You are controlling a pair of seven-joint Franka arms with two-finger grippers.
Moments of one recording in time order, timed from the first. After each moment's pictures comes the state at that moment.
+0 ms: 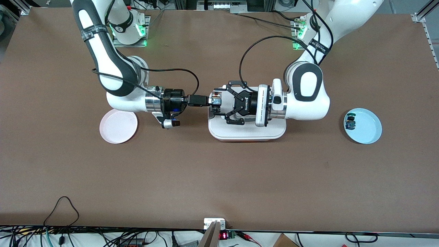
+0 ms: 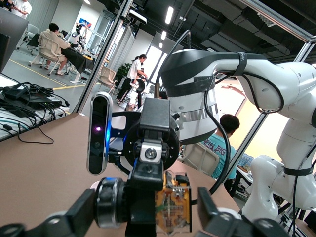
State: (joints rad) left arm -0.09 0.49 -0.43 -1.69 -1.59 2.06 1.70; right arm 0.48 0.42 -0.02 -1.79 1.88 1.96 -0.36
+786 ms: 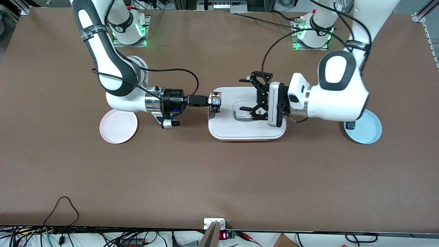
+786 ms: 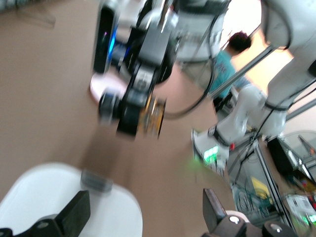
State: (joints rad) left arm 0.02 0.42 -0.42 -1.53 -0.87 1.77 0.99; right arm 0.48 0.41 -0.02 -1.79 1.88 1.96 -0.36
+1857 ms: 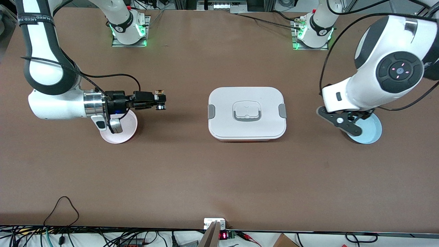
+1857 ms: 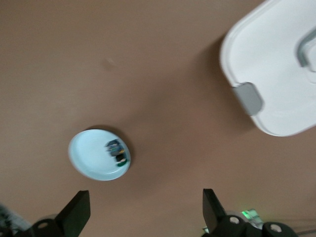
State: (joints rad) left arm 0.04 0.41 -0.42 -1.18 0.34 1.32 0.24; right arm 0.16 0.31 -0.04 -1.79 1.13 1.66 -0.37
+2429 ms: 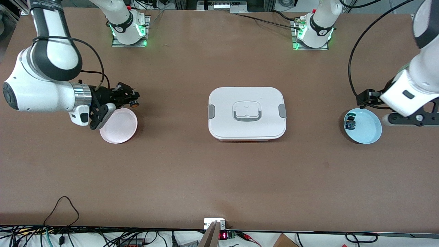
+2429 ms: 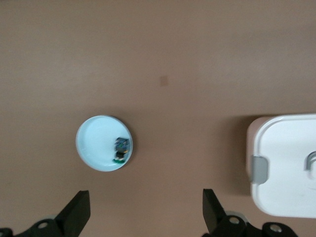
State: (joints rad) left arm 0.07 0.28 -0.23 -1.24 0.13 1.47 -0.16; right arm 0.14 0.24 -0.03 -1.79 0.47 1.68 -0.69
